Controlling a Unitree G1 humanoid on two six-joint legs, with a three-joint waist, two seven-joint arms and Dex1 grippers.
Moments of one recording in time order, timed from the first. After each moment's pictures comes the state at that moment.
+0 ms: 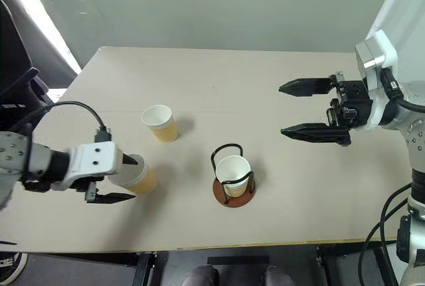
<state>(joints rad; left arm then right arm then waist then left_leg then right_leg) -0.26 1.28 0.01 -0.29 -0.17 0.40 -1.26 -0.78 -0.87 -0.16 -0.16 0.78 0.71 1.37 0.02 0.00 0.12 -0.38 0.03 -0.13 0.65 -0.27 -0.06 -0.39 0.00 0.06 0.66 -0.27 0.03</state>
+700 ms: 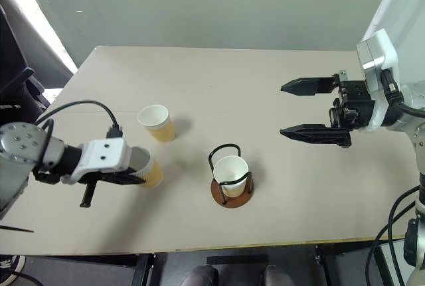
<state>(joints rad) -0.53 1.20 0.01 -0.24 -0.38 0.43 -1.41 -0.77 -0.91 -0.17 -0.19 0.80 0.71 1.32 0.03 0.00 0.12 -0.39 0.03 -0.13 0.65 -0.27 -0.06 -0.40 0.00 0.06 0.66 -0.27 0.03</state>
